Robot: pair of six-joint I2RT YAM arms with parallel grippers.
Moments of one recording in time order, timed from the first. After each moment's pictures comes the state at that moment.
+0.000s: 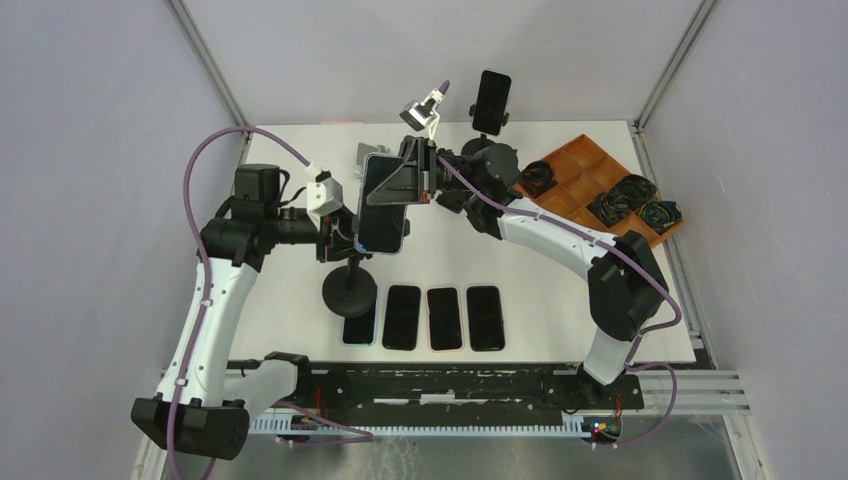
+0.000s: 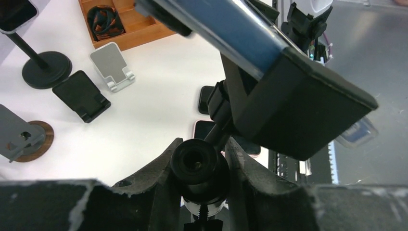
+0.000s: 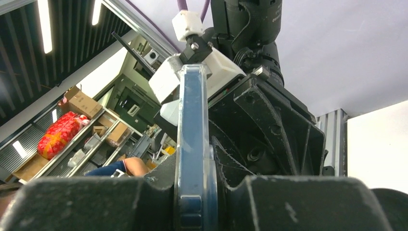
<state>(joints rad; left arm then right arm) -0.13 1.05 1.22 -0.92 1.20 0.70 0.73 1.76 1.39 1.03 -0.95 1.46</state>
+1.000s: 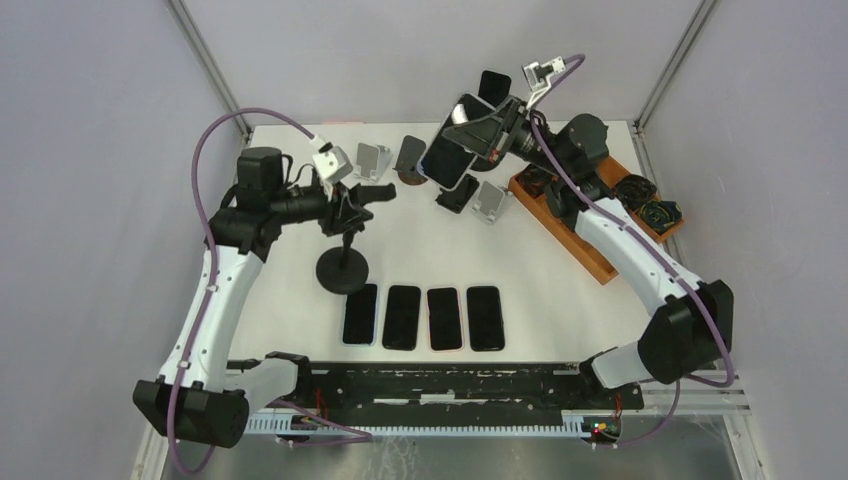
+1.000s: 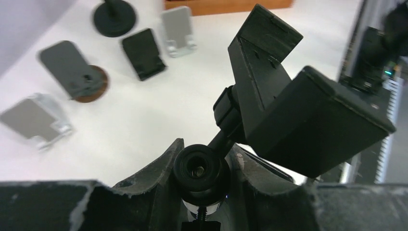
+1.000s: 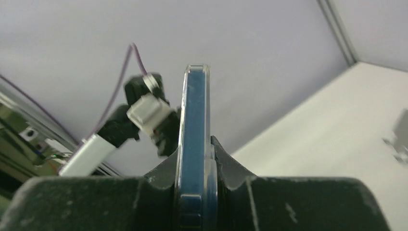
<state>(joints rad) -0.15 1.06 1.20 -0.73 0.93 0.47 0.42 1.49 1.31 0.67 -0.73 1.04</state>
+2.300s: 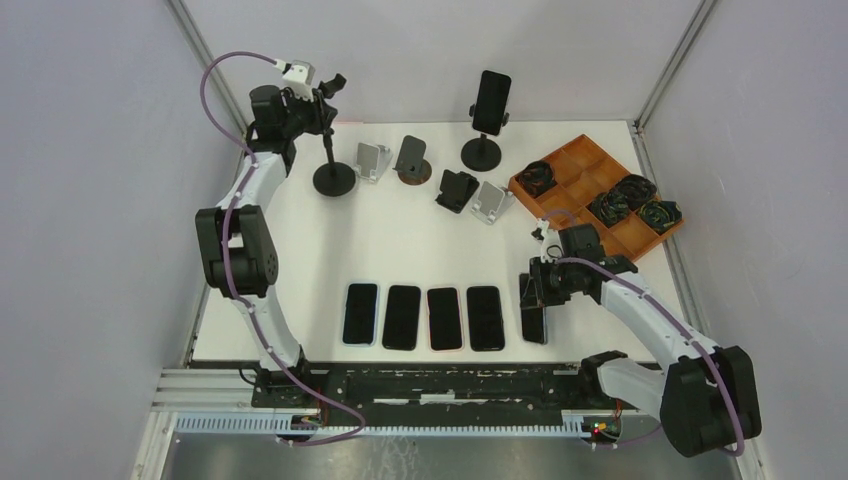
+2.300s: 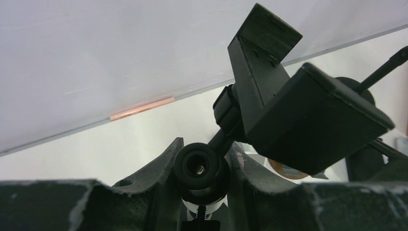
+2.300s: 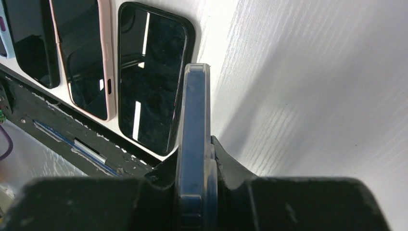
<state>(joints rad) 0.05 1.94 1.59 0.15 0.47 0.03 0.25 1.08 0.61 -0.64 -0.42 0.17</state>
